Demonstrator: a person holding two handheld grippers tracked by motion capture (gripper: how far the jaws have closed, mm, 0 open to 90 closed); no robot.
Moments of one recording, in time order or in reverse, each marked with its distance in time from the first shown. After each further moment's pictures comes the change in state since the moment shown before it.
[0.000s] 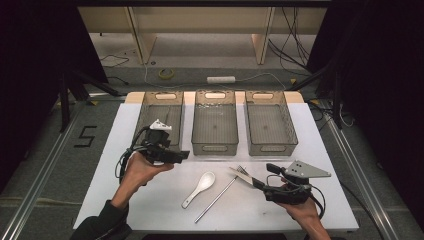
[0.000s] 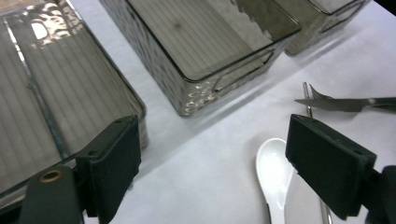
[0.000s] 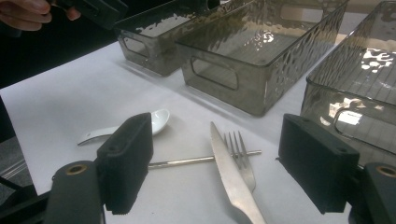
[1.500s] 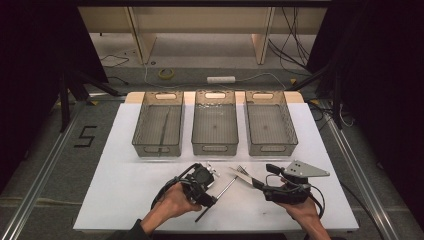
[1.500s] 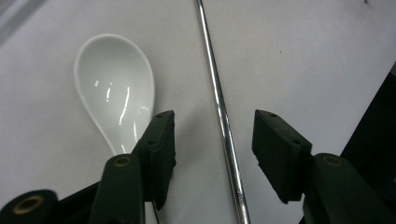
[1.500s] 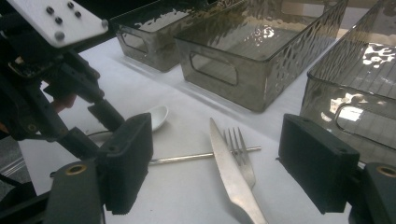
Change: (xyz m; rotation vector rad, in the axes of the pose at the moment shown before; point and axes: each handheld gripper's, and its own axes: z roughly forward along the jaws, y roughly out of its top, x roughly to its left) left arm -0.103 -0.046 0.070 0.395 -0.140 0.263; right arm -0.001 -0.001 0.002 0.018 -0.001 0.002
